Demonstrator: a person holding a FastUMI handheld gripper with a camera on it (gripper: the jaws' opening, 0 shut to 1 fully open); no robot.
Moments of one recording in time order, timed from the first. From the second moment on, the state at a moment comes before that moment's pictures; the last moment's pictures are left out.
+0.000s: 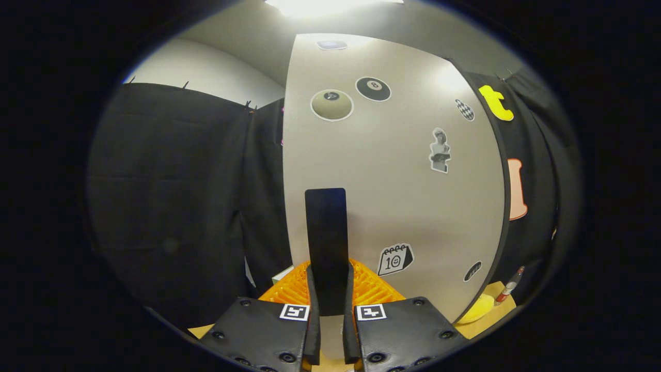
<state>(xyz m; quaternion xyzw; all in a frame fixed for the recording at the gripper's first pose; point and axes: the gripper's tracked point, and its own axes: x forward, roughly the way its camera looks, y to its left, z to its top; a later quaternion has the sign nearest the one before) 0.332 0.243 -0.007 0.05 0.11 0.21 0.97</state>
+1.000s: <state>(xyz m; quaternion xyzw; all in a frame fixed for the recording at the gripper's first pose) 0.330 0.209 -0.001 0.05 0.09 0.17 0.98</state>
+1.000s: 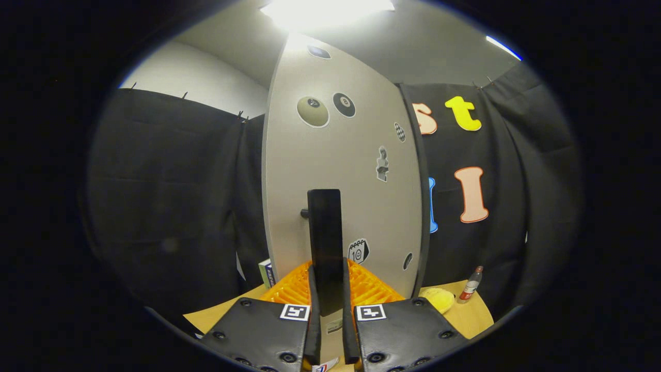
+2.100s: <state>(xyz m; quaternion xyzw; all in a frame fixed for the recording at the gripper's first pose) 0.325 0.122 0.031 -0.03 0.01 0.02 1.00</state>
